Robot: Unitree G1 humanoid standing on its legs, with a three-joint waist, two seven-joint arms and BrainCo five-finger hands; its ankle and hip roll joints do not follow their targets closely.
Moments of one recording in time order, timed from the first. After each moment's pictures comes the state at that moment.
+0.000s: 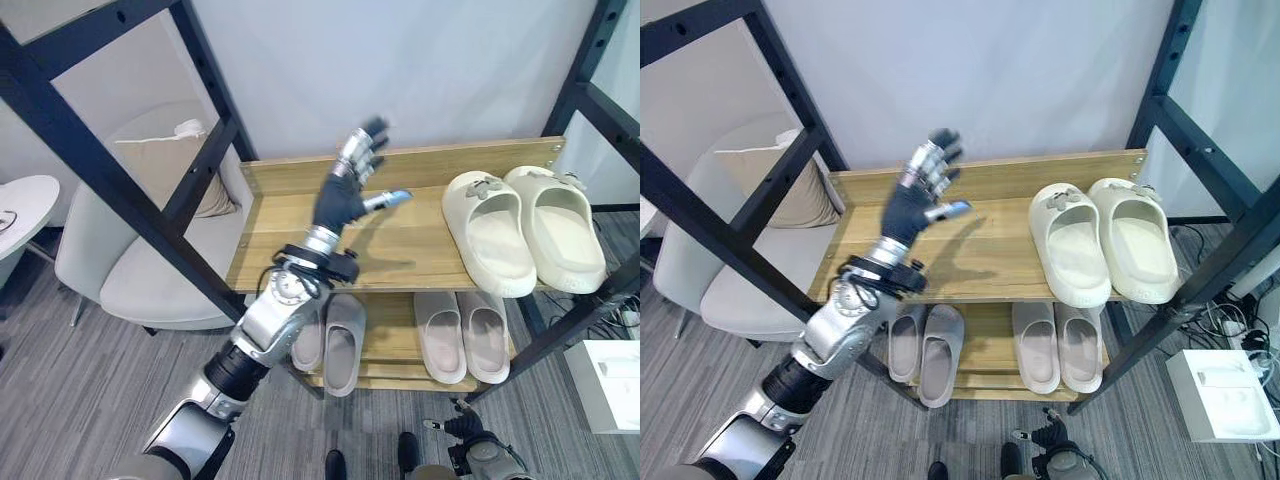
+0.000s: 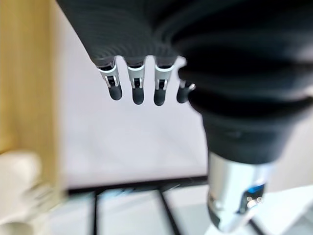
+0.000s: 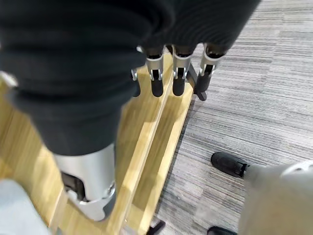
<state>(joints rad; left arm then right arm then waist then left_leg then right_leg) -0.52 0.33 -0.38 -0.25 -0.54 -0.15 0.21 -0.11 -0.22 0.35 1.09 0.14 -0.04 -0.24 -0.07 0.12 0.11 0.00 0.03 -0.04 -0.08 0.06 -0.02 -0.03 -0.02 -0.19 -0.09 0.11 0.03</state>
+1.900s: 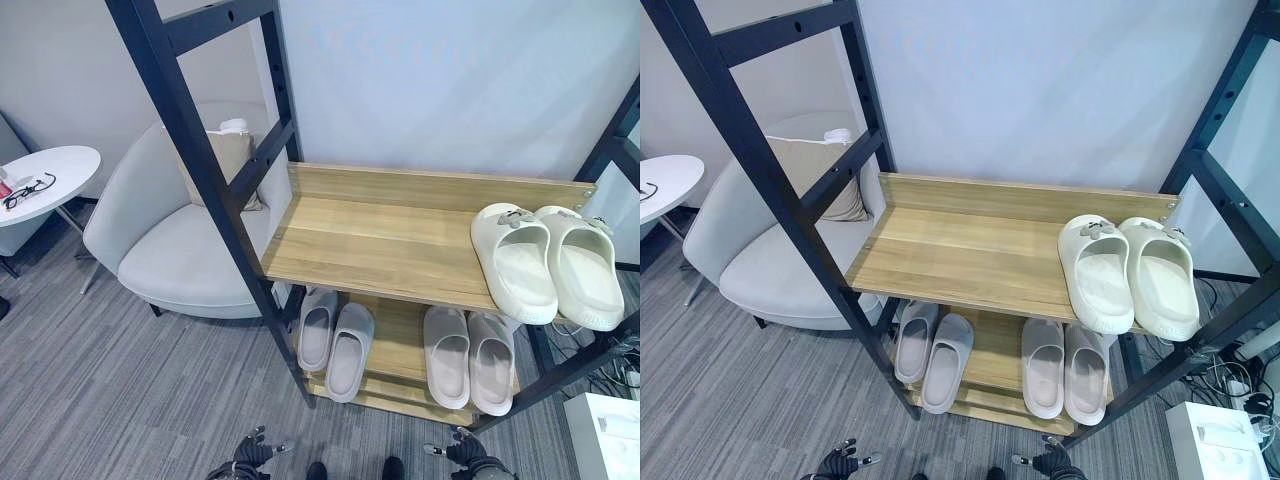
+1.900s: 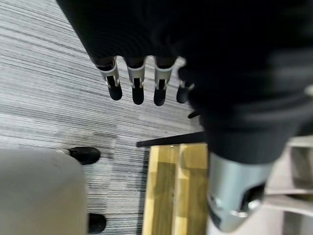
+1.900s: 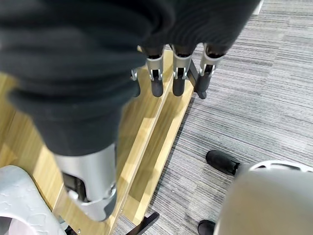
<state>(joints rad) 0.02 0.16 -0.25 1.10 -0.22 -0.10 0.10 -0.04 -0.21 0.30 1.15 0.16 -0.08 -0.17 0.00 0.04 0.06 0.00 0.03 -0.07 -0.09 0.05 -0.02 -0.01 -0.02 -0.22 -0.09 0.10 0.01</state>
